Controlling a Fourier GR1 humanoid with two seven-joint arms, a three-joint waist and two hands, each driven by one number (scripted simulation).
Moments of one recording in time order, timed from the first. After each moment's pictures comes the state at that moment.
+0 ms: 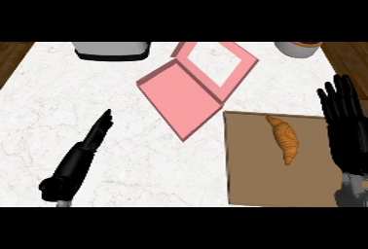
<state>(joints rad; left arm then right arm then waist) 0.01 0.41 -0.34 -1.63 0.13 0.13 -0.08 -0.08 -0.34 0.02 -1.71 -0.36 -0.24 0.00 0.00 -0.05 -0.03</state>
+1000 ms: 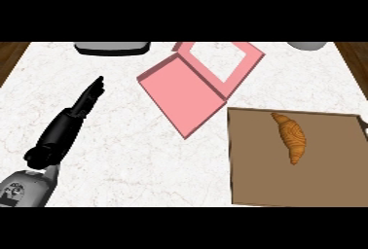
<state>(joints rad) -0.20 0.47 -0.24 -1.56 0.10 0.04 -0.10 -0.22 -1.00 -0.05 -1.58 0.08 0.23 -0.41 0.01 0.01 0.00</state>
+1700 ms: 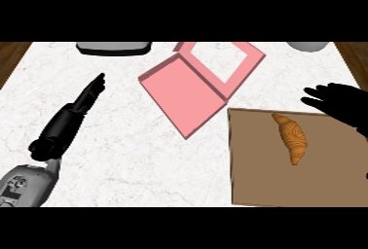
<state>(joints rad) -0.23 0.46 -0.22 -1.51 0.08 0.00 -0.11 -0.29 -1.07 0.27 -1.84 0.47 0.43 -0.06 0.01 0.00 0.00</state>
